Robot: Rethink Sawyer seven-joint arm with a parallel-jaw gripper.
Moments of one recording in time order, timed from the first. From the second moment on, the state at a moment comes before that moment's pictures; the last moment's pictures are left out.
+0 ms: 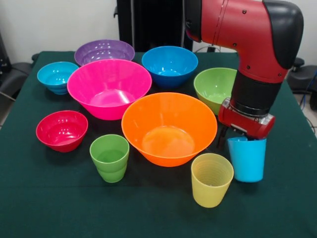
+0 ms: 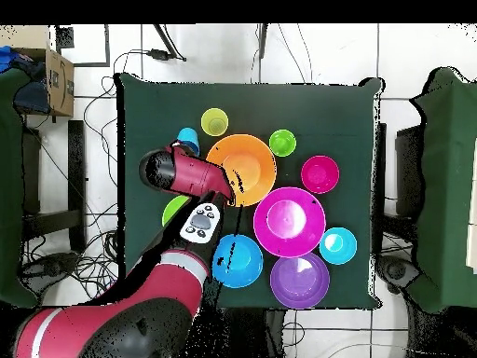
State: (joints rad) arm 0.22 -0.19 -0.32 1.35 0.51 0.29 2.16
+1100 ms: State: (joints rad) arm 0.22 -0.23 -0.32 1.33 0.53 0.26 2.16
